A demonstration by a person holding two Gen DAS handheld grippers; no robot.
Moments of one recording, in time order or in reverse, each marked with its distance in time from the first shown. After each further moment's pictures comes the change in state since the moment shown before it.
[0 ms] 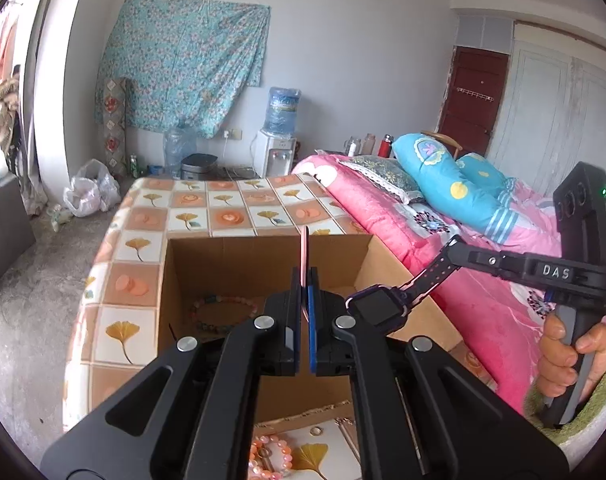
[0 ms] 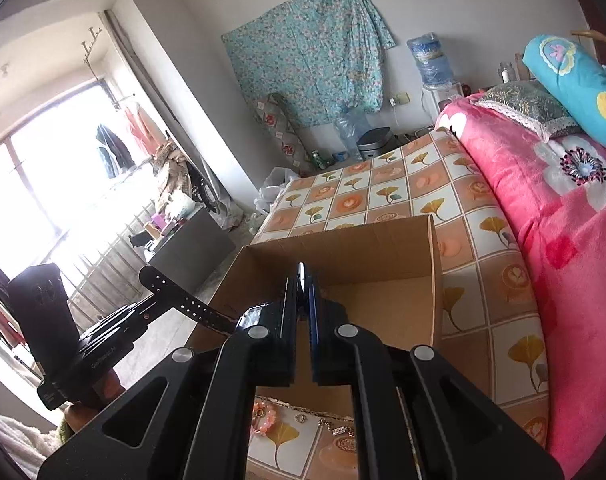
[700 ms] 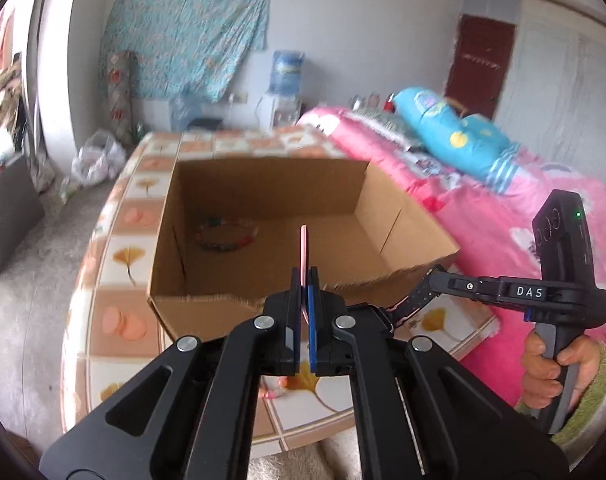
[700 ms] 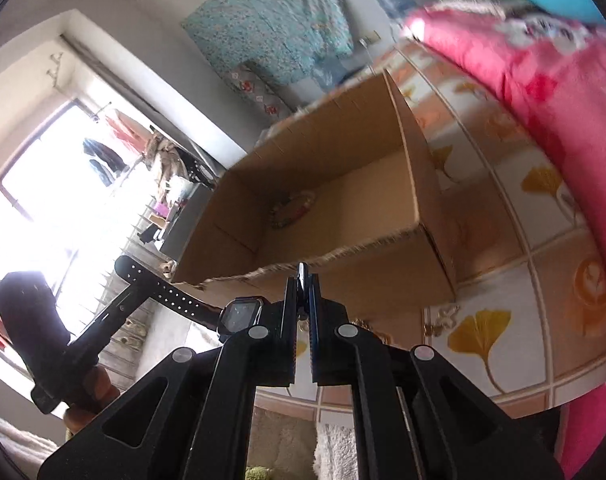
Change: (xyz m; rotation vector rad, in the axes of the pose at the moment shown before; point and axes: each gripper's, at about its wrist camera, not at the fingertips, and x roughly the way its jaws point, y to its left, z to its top) left arm -0.020 -0.008 -0.069 0.000 0.154 0.048; right arm 0.012 -0.046 -0.099 0.267 0.160 0.055
